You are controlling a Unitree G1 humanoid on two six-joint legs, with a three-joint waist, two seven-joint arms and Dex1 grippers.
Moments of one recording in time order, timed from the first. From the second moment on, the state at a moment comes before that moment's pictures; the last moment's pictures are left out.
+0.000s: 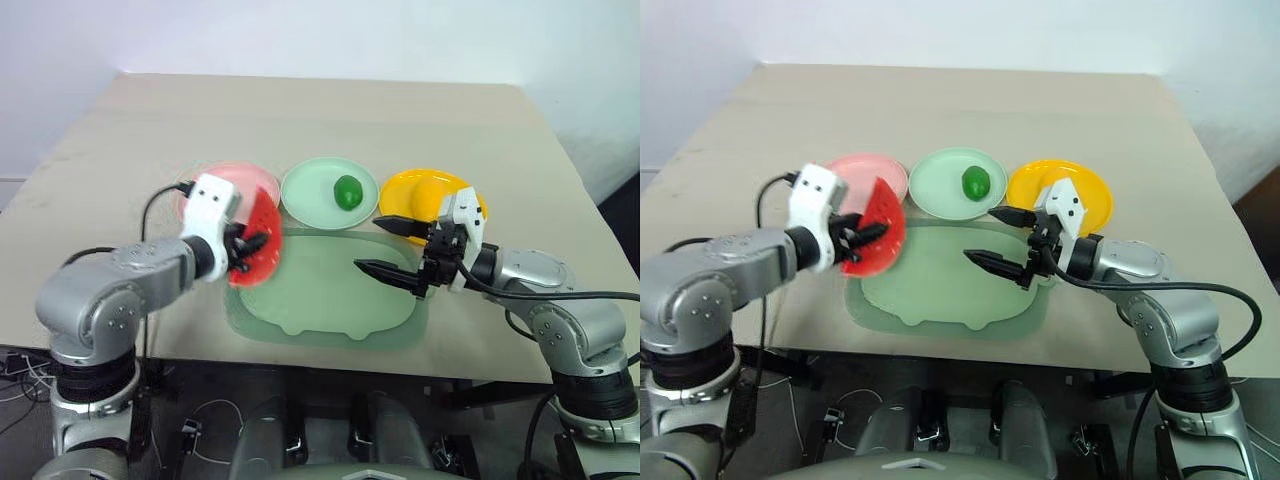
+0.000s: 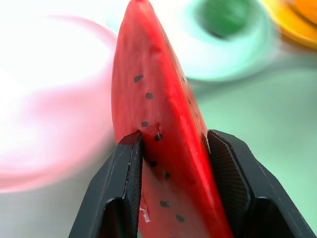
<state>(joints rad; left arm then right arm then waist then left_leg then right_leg) -0.57 0.57 0.23 -0.53 -0.67 1.45 -0.13 -0.36 -0.61 -0.04 -0.42 0.64 0.69 0.81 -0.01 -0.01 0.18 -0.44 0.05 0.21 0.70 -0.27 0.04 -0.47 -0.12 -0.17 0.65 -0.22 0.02</state>
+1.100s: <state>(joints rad) -0.72 0.50 0.13 0.26 -0.31 0.78 -0.32 -0.39 -0.56 0.02 -0.30 0.55 0.58 0.82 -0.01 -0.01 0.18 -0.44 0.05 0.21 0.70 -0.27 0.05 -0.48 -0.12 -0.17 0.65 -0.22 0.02</state>
